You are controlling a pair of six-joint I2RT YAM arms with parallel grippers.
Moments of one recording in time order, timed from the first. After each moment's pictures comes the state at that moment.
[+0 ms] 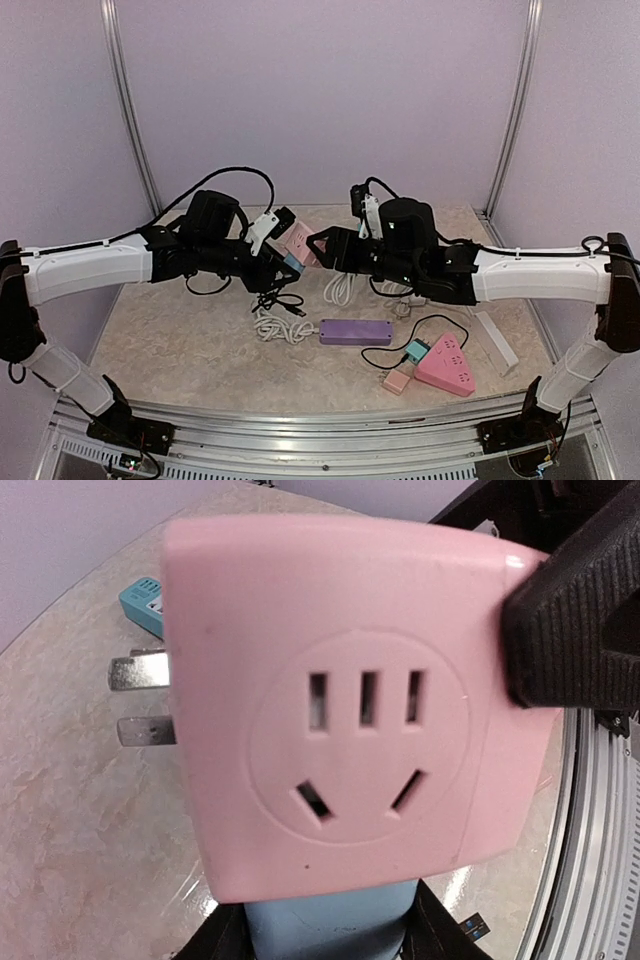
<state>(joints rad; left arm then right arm) -0.72 1.47 1.07 -0.21 0.32 0.10 0.99 1.56 1.12 0.19 0.14 0.66</state>
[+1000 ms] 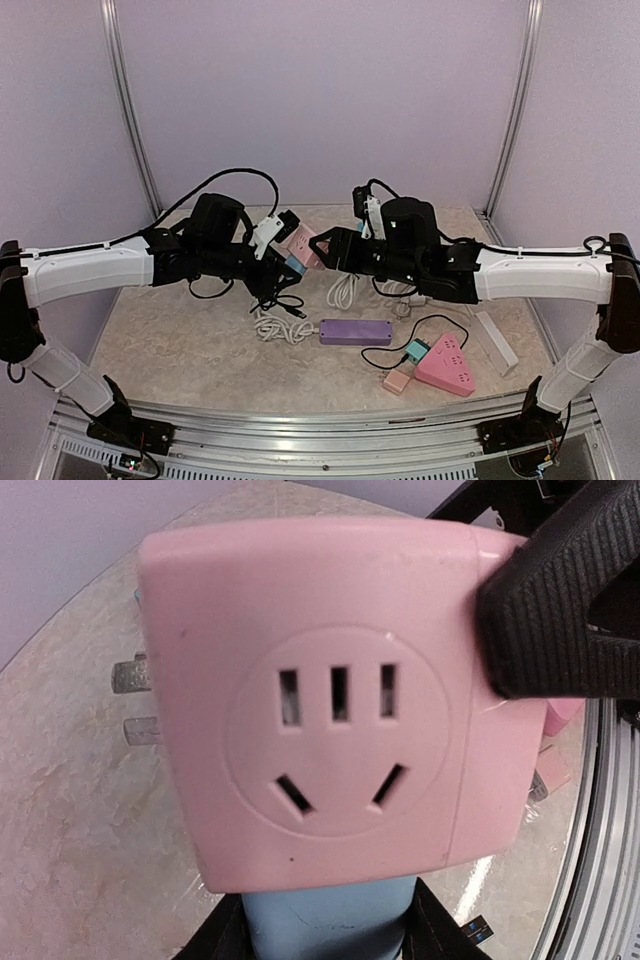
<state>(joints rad) -0.77 1.46 1.07 -0.21 0.23 0.12 0.97 1.55 1.11 0.17 0.12 0.70</state>
